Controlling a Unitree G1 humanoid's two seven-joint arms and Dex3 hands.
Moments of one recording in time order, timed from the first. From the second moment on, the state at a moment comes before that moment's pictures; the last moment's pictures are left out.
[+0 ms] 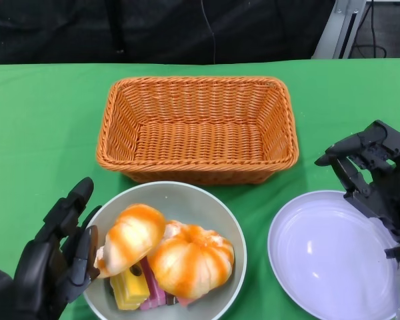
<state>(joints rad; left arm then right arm) 0.12 0.03 0.10 0.09 -0.28 -0.15 -0.30 -0.23 0.00 -0.13 0.46 0.23 -0.69 0.35</state>
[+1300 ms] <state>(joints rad) -0.09 -0.01 0.09 0.33 -0.18 -0.35 -0.26 -0.22 0.02 -0.13 0.47 0.23 -0.71 0.36</state>
